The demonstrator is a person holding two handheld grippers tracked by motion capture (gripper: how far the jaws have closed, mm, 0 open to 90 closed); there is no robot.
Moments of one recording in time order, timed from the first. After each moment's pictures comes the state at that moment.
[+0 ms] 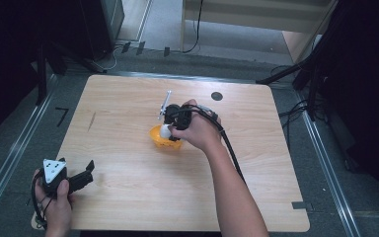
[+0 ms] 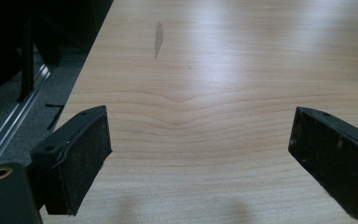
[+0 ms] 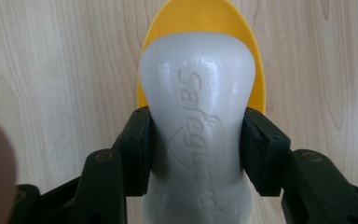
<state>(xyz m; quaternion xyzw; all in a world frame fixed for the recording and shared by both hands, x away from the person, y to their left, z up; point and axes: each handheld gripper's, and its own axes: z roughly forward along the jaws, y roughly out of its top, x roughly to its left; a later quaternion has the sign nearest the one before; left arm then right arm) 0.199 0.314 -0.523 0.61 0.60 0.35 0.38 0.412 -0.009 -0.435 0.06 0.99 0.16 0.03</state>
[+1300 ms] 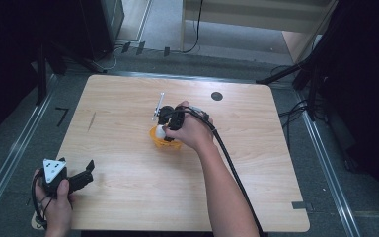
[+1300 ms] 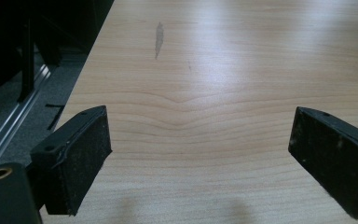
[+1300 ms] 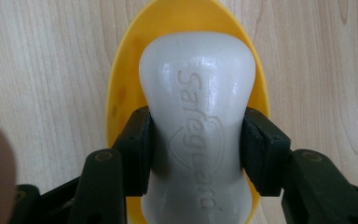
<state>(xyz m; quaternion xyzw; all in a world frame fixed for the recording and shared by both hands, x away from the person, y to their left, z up) 0.200 0.313 -0.523 0.61 0.60 0.35 0.38 0.426 0.009 -0.460 0.06 0.99 0.15 0.02</state>
